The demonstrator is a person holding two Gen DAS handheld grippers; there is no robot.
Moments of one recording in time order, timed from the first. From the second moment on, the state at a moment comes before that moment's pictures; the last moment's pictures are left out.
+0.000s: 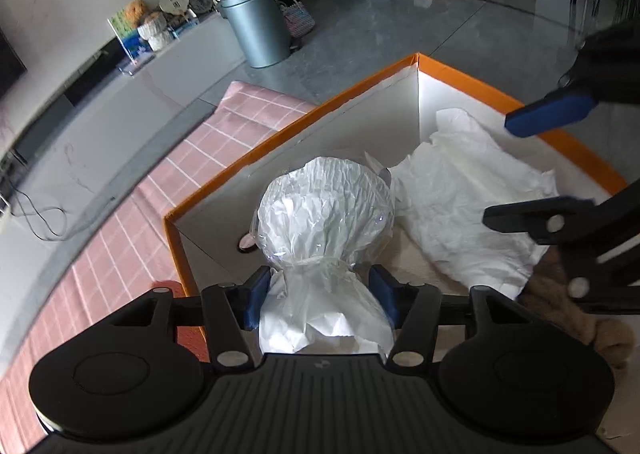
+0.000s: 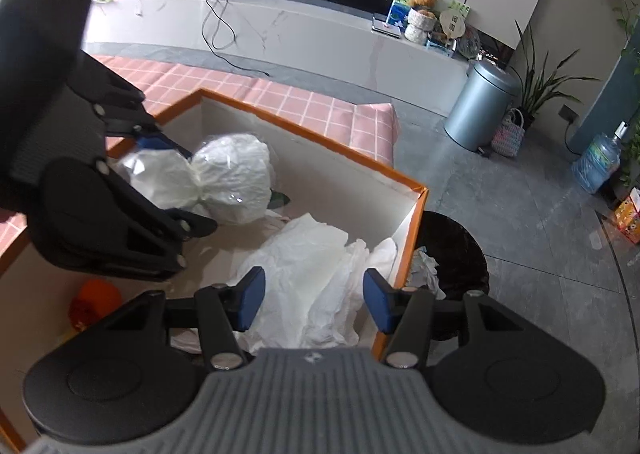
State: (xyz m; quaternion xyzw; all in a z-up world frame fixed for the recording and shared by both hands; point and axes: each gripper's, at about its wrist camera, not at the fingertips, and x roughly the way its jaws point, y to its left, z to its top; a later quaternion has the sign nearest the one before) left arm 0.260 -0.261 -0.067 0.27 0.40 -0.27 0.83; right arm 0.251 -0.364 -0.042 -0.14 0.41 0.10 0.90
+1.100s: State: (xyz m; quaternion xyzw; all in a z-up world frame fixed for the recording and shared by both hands) left arm 0.238 -0.222 -0.020 0.18 0.36 -0.28 0.87; right arm 0.261 -0.335 -0.060 -0.14 0.46 0.06 0.87
